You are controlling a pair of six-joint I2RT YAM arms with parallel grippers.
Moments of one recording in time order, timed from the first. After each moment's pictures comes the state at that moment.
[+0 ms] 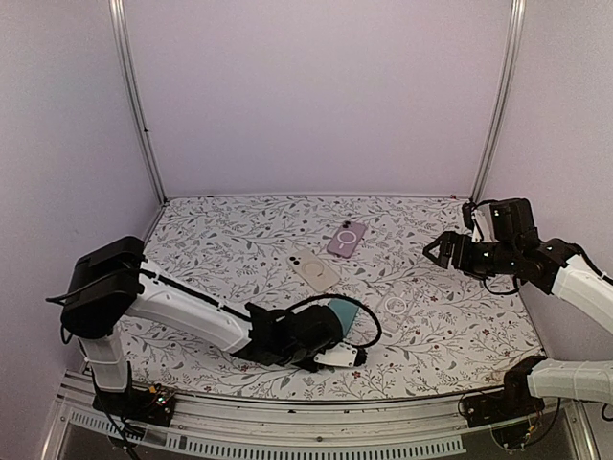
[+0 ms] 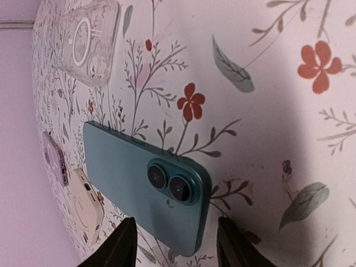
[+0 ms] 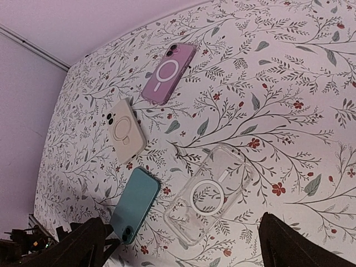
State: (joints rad) left arm -1.31 1.92 1.04 -0.04 -0.43 0.82; right arm 0.40 0.97 0.77 -0.45 -0.17 0.54
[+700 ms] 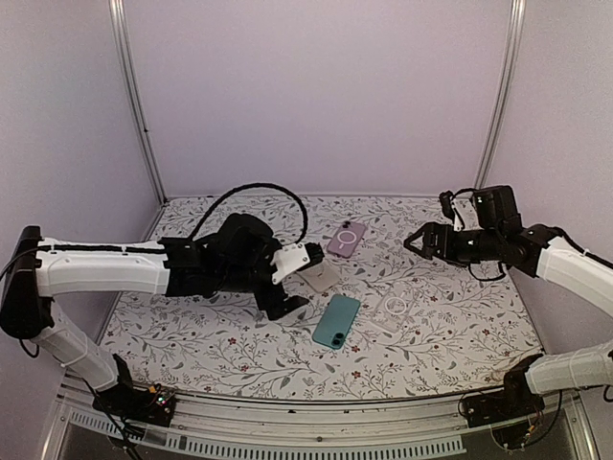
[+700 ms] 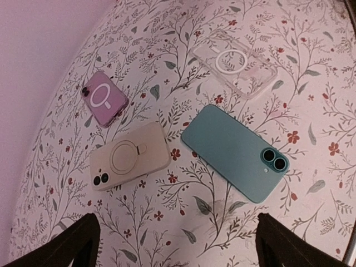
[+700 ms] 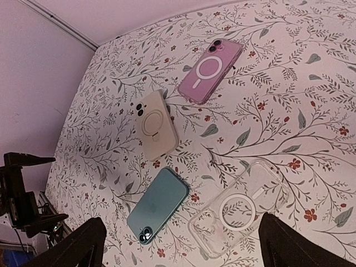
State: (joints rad) left arm -1.03 1.51 1.03 -0.21 -0.12 0.40; right arm 0.42 1.10 0.82 -0.36 -0.31 0.48
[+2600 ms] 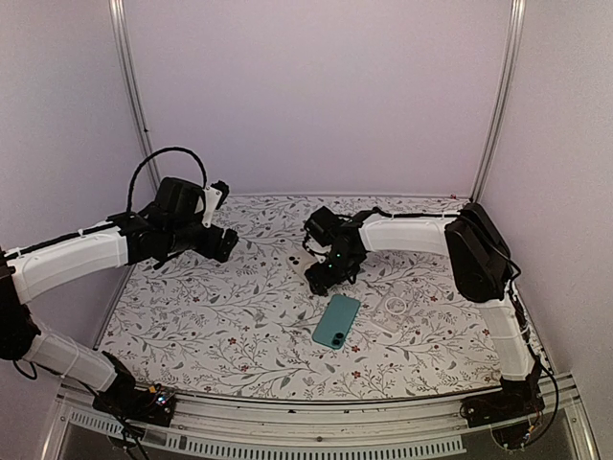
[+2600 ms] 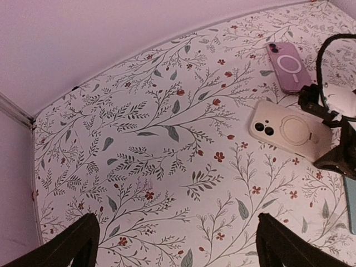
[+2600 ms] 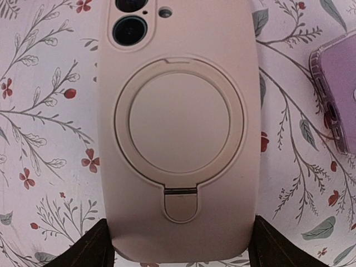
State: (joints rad) left arm -0.58 1.32 0.97 -0.31 -0.27 0.03; right arm 0.84 2.31 1.82 -0.71 0.09 0.17
